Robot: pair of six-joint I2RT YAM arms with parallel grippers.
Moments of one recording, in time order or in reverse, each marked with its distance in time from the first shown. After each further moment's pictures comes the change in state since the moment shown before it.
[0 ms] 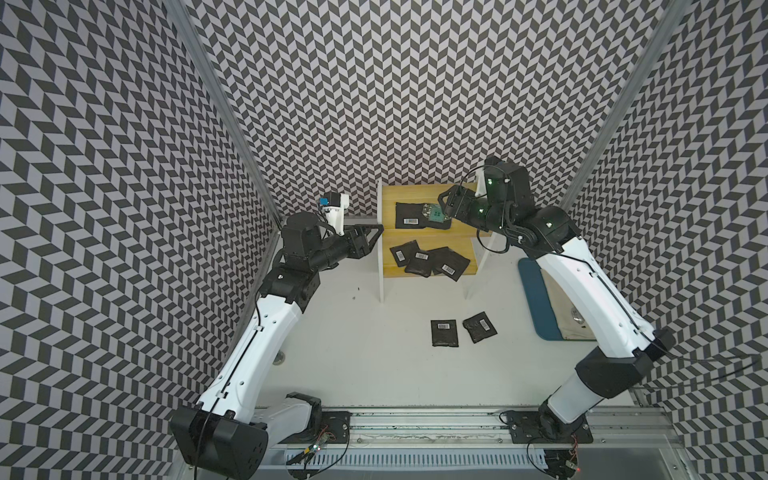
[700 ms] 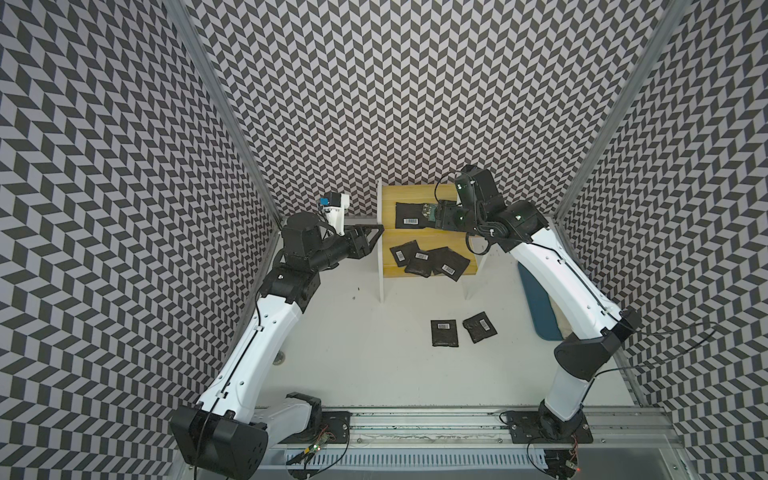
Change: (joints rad) left arm -0.003 0.000 0.000 0.000 -0.001 0.001; right arm 0.054 0.126 0.084 -0.145 0.180 -0.161
